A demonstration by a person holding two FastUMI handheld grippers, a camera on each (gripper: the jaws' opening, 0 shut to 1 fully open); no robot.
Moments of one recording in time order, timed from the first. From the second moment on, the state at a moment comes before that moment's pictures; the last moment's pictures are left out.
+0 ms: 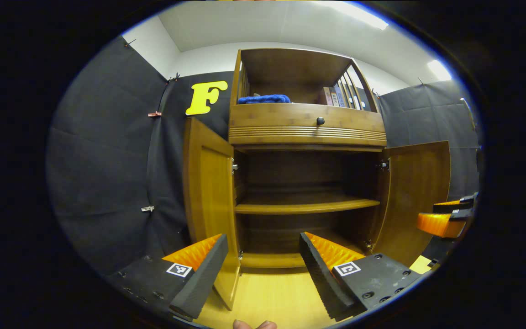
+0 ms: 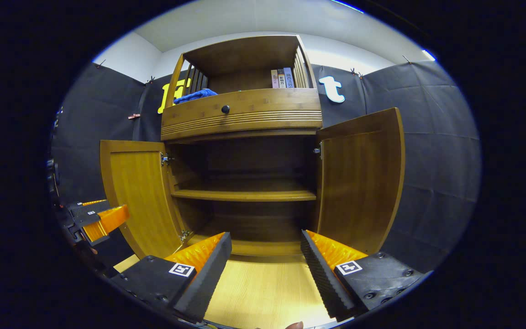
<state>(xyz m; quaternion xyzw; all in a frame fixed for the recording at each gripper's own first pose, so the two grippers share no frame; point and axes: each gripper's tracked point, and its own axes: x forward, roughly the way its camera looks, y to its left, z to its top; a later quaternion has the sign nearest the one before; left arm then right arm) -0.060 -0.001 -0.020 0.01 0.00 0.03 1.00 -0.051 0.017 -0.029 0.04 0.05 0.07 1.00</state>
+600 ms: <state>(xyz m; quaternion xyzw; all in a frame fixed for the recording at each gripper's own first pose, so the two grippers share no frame) -0.025 -0.103 0.027 0.03 -0.03 0.01 1.00 -0.036 -0.023 -0.004 0.03 0.02 0.08 1.00</state>
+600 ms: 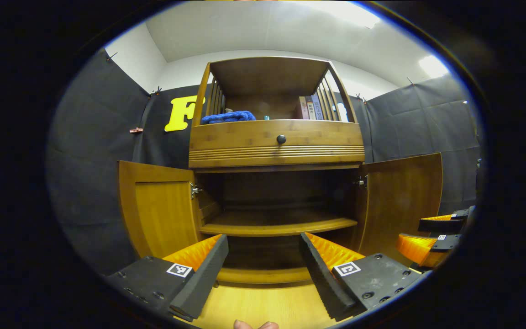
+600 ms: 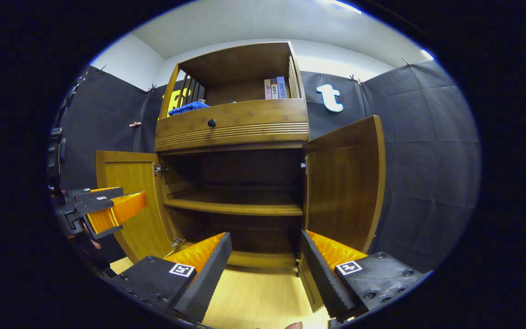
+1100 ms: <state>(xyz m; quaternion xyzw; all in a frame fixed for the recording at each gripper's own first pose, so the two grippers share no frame) -0.016 -0.123 0.025 0.05 -0.04 0.00 1.00 -0.035 -0.042 -0.004 0.04 0.01 0.07 1.00</state>
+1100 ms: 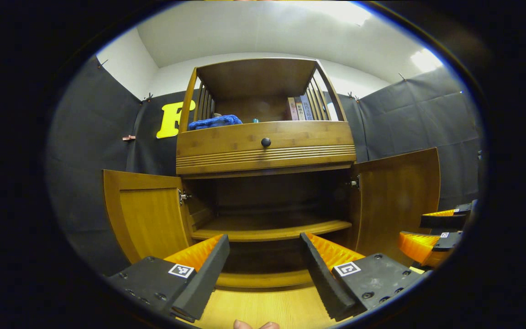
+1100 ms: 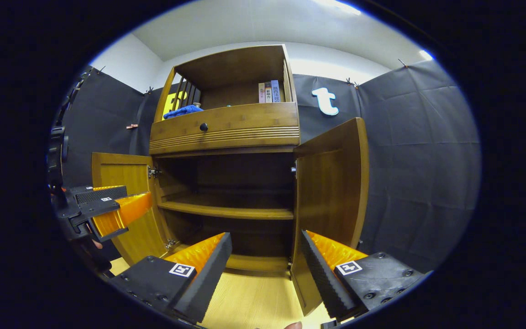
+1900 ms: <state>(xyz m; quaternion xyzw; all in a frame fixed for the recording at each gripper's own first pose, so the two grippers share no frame) -0.009 -0.116 0.018 0.05 -0.03 0.01 1.00 -0.030 -0.036 -0.012 0.03 0.01 0.08 1.00</state>
